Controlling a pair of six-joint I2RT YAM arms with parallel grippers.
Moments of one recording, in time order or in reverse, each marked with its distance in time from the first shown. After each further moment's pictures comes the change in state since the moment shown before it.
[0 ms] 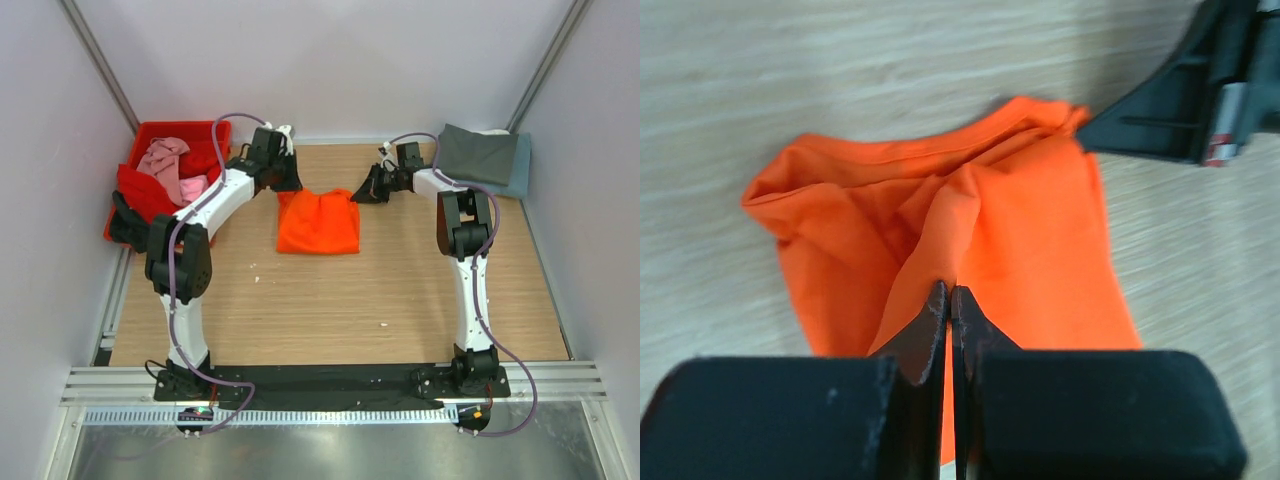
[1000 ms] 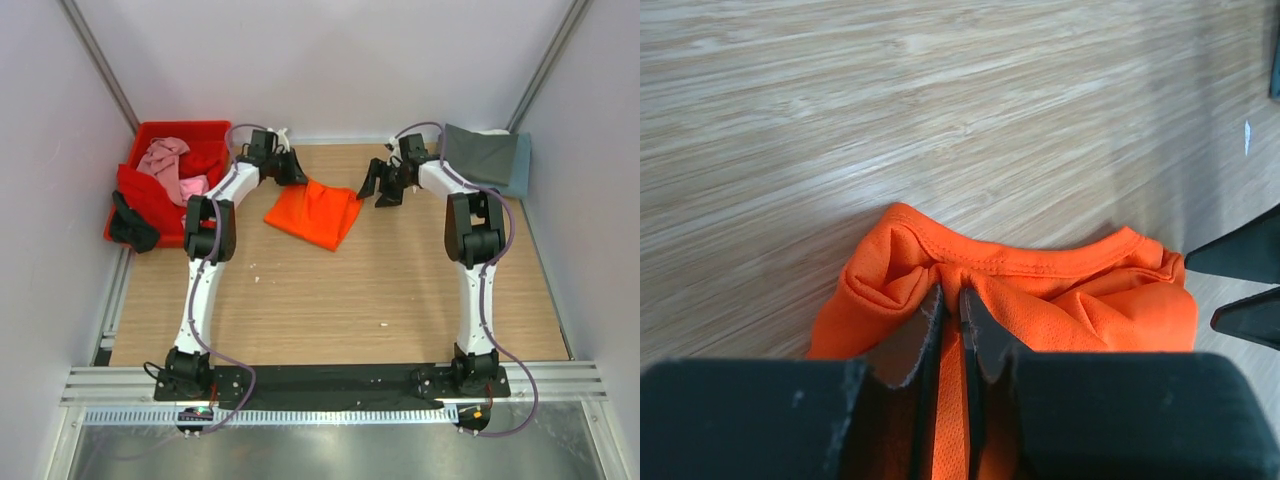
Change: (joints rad) left arm 0.138 0.618 0.550 0.084 0.390 -0.035; right arm 0.009 -0.166 -0.049 -0.200 0.274 -0.119
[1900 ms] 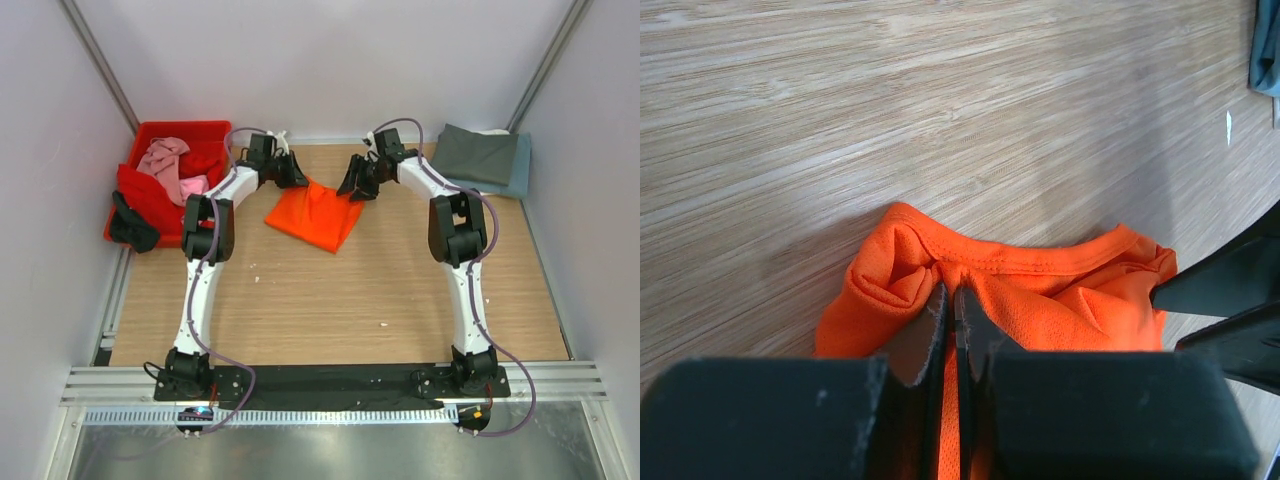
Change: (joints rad) left arm 0.001 -0.030 -0.106 0.101 0.038 -0.021; right arm 0.105 0.066 0.159 -0.031 0.003 0.118
